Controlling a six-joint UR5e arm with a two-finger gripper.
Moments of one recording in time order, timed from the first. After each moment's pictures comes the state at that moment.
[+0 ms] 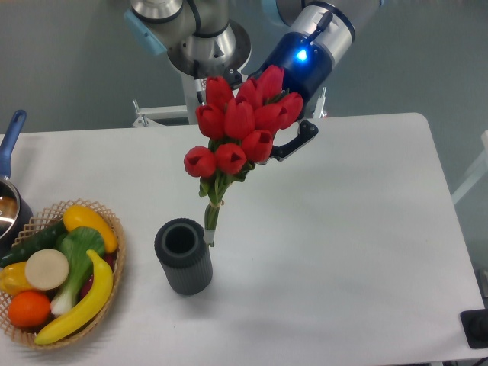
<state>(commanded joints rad) 2.72 -1.66 -1.70 -0.74 0.34 0.70</state>
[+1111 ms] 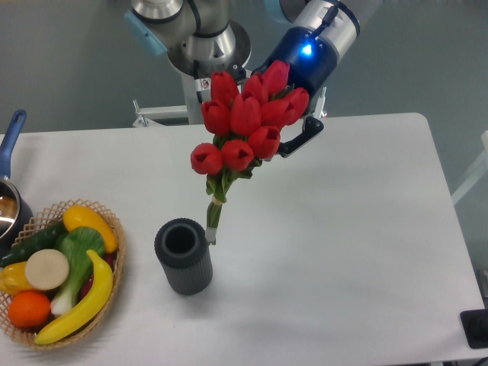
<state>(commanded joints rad) 2.72 -1.68 -1.66 -0.74 0.34 0.68</state>
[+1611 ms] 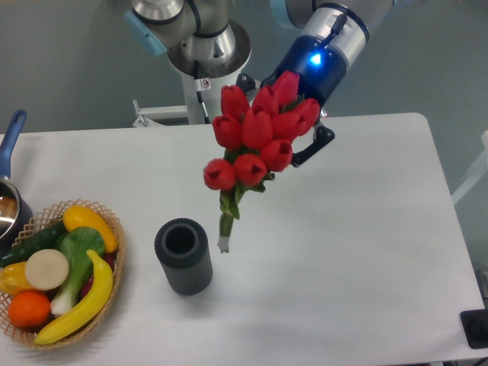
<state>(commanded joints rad) 2.72 -1.68 -1.66 -0.74 0.60 0.68</state>
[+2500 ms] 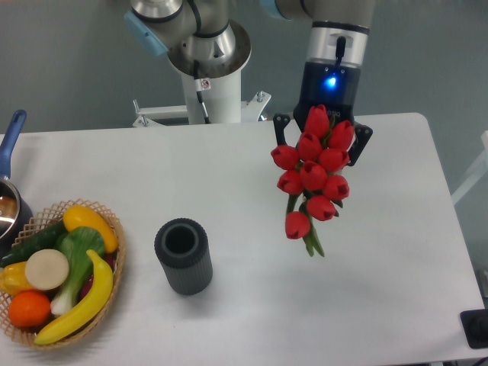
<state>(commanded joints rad) 2.73 -1.60 -1.77 -0.78 1.11 0.69</state>
